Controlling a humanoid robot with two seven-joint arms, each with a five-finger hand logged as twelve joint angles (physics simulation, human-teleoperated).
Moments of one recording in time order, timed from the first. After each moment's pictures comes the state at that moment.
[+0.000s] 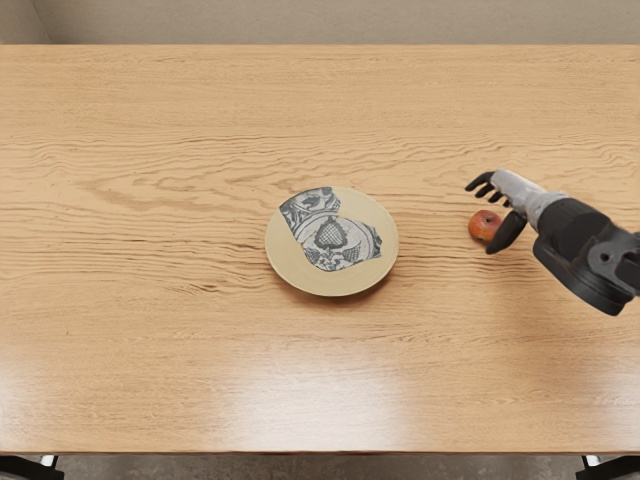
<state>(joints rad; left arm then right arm) -0.06 0.00 0.07 -0.10 -0.10 -0.12 -0.04 0.89 -0.67 0.31 1.46 -1.15 -0.20 -0.61</state>
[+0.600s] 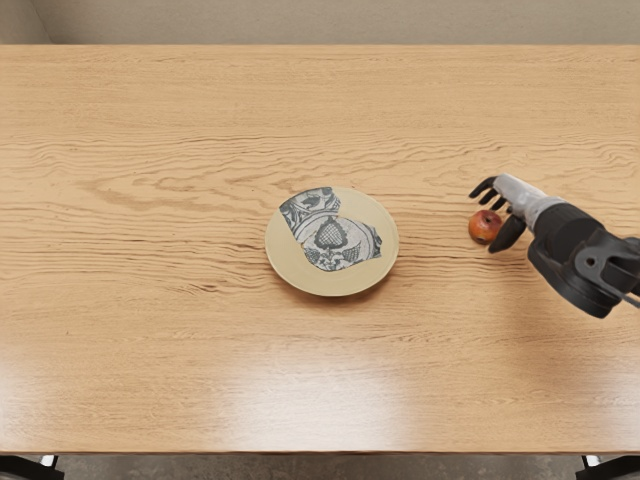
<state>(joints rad) -0.06 0.00 0.07 -0.10 -0.10 -0.12 -0.04 0.90 -0.64 0.26 1.39 -1.16 -0.25 -0.61</state>
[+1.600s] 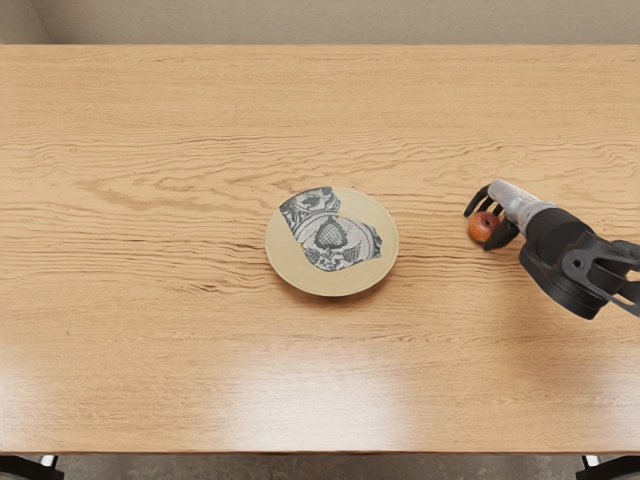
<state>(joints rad) -0.06 0.00 0.07 -0.10 -0.10 -0.12 -0.04 0.90 -0.59 0.24 1.34 -1.15 -0.25 -0.61</state>
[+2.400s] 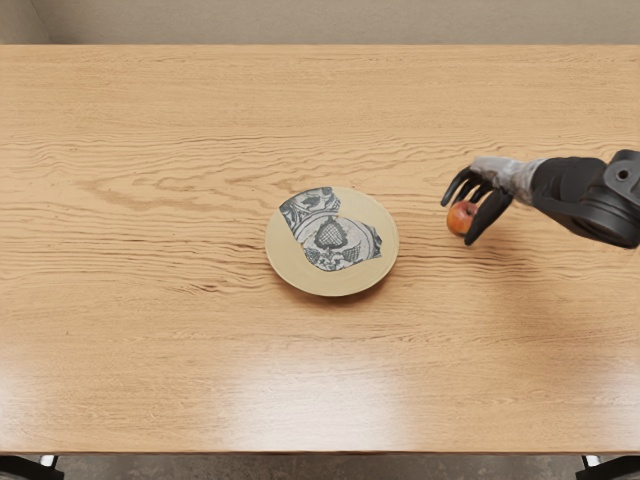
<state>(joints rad) -0.06 0.00 0.07 -0.10 -0.10 -0.12 -0.04 1.11 -0.67 0.25 1.37 -0.78 0.06 -0.61</state>
